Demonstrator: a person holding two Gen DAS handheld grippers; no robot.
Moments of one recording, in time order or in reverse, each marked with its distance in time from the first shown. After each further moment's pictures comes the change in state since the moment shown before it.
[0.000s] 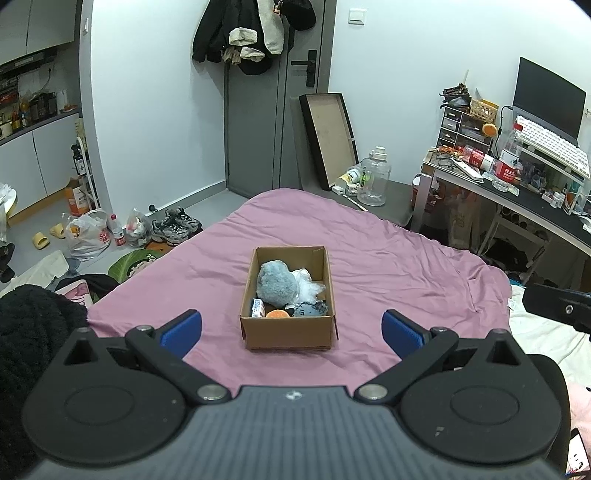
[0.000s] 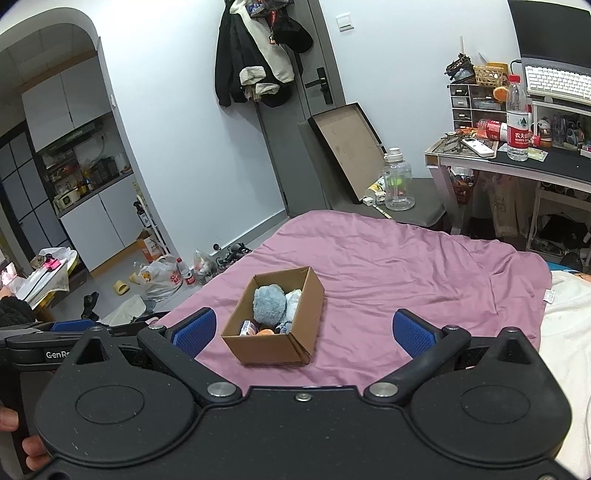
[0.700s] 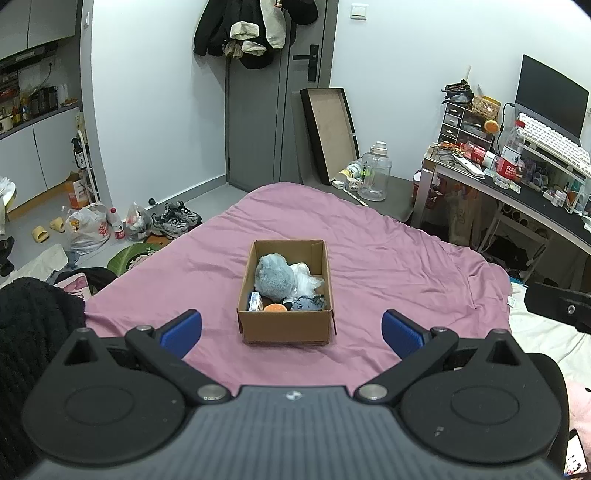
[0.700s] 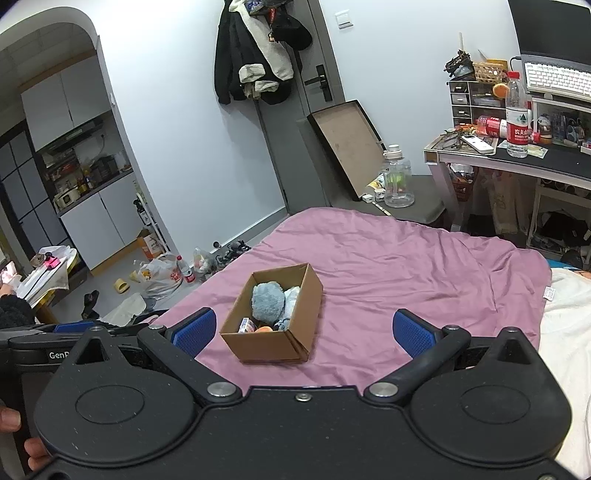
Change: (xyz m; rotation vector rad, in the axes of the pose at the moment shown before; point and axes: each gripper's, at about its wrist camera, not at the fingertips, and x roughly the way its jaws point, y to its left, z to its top) left arm 0.005 -0.003 -0.003 -0.008 0.016 0.002; right arm -0.001 -0.002 -0.001 0.001 0.009 0.003
